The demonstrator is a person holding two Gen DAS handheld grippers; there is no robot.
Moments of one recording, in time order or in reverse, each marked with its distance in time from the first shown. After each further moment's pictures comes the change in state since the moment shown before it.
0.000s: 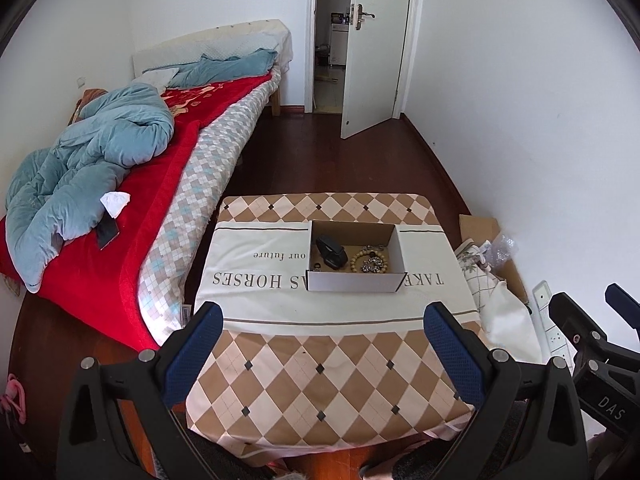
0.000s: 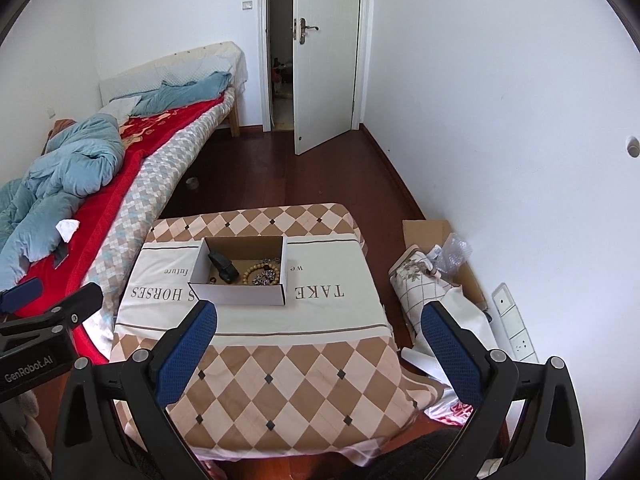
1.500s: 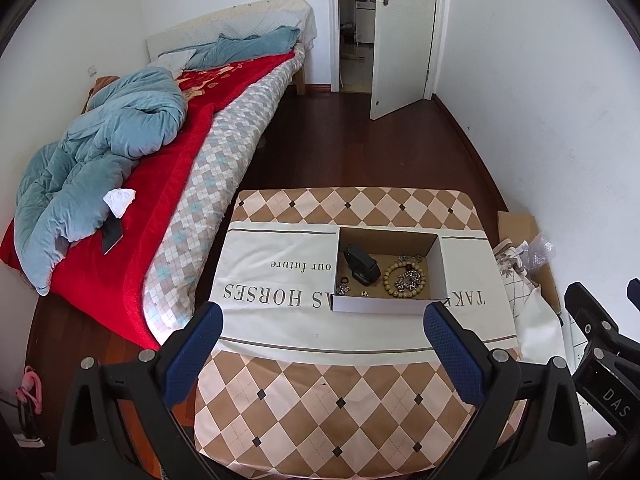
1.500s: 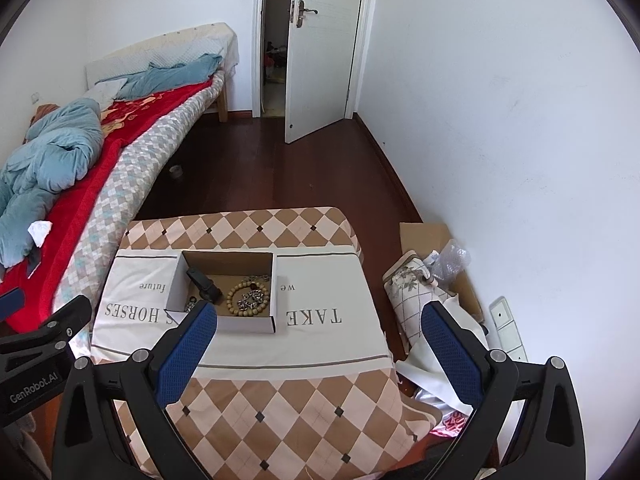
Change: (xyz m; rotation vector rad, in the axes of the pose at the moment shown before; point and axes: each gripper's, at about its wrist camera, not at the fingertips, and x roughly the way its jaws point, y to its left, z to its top) left arm 0.091 0.008 0.050 -0.016 0.091 0.108; right arm 0.102 0.026 0.056 -0.036 0.081 -0.065
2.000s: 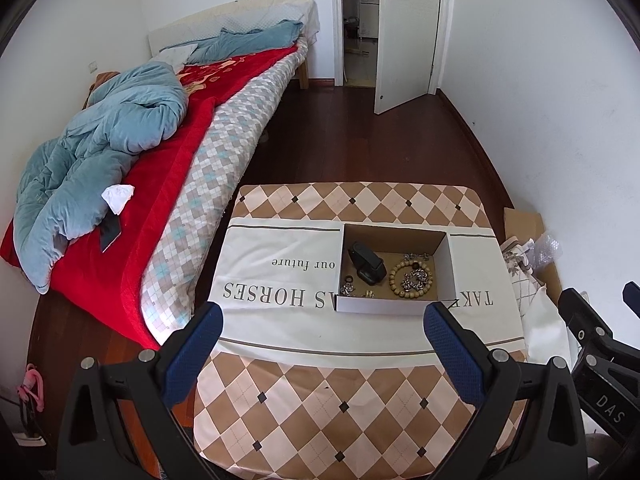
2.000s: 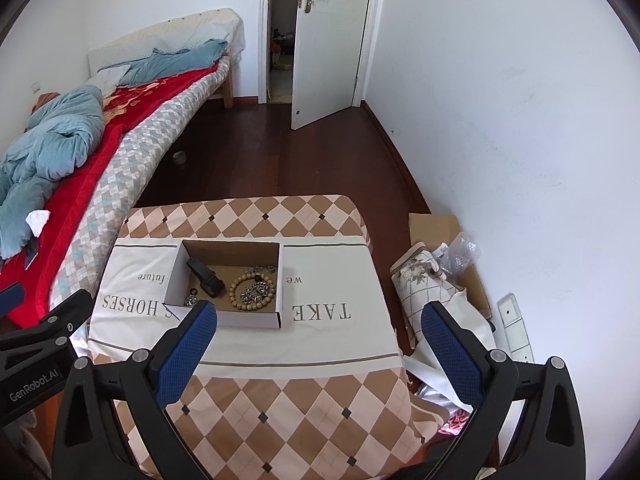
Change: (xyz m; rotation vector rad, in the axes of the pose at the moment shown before) left arm 0.018 0.002 0.005 -0.002 0.018 0.012; right arm 0.023 0.011 0.000 -0.013 0.041 0.025
